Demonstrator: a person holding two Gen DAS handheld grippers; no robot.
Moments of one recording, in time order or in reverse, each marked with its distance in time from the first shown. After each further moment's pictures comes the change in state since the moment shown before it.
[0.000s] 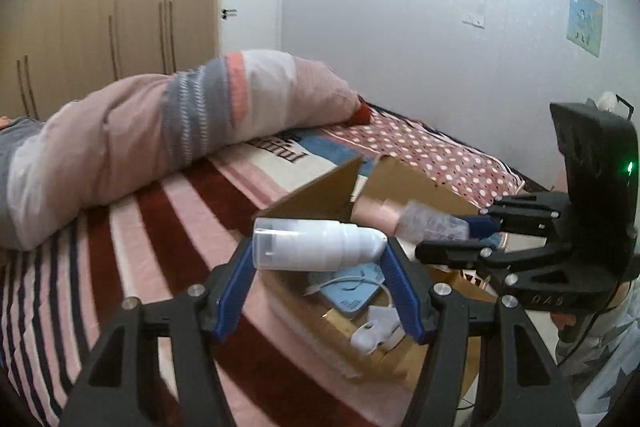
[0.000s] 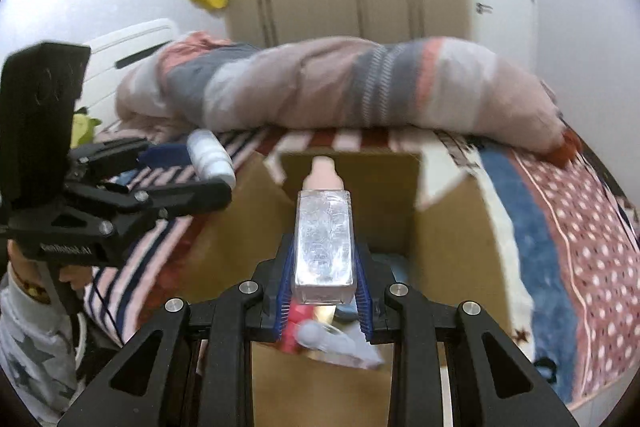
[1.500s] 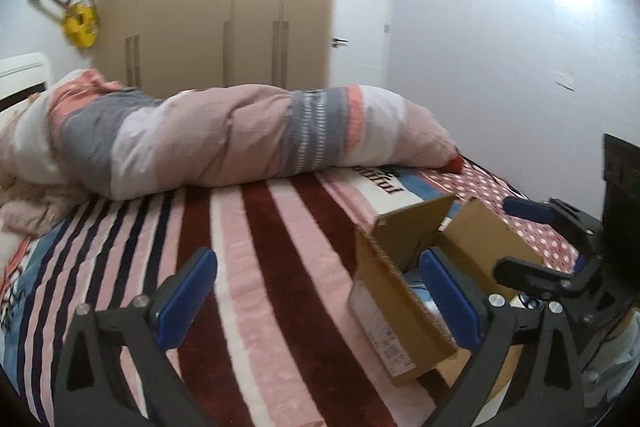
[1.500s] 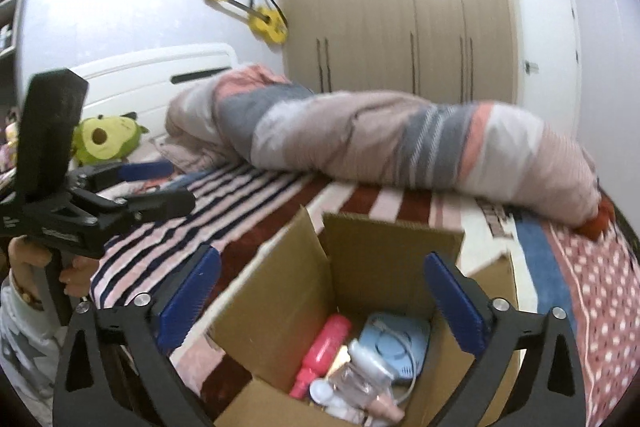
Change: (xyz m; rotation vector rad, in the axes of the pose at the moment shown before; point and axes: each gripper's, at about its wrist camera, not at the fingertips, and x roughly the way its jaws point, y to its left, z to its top) left arm -0.081 0.024 -0.037 -0.250 -0.162 0.367; right arm -0.013 0.015 0.018 -0.189 -0.220 0.173
